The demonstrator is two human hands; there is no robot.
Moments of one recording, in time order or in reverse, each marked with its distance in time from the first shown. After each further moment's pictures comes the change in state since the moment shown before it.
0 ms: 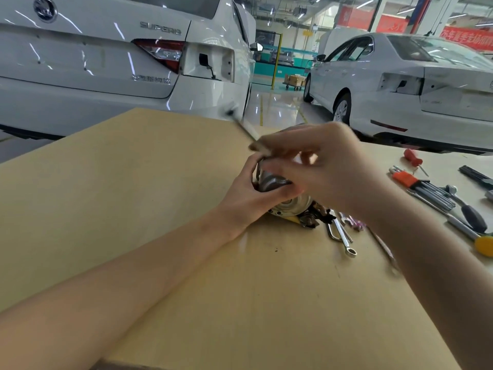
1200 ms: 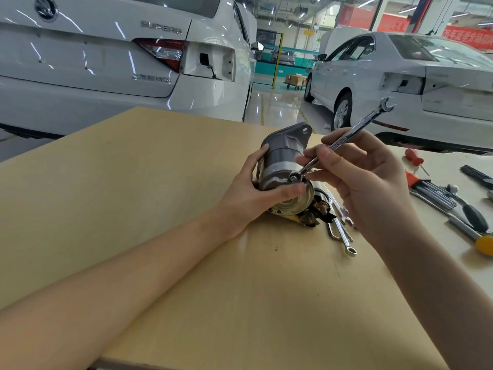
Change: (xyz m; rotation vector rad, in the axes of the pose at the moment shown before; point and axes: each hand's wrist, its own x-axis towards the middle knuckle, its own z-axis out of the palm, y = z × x) left_hand -0.001 0.005 0.002 -0.035 0.021 -0.019; right_hand -0.035 0.023 0.003 0.924 0.394 0.288
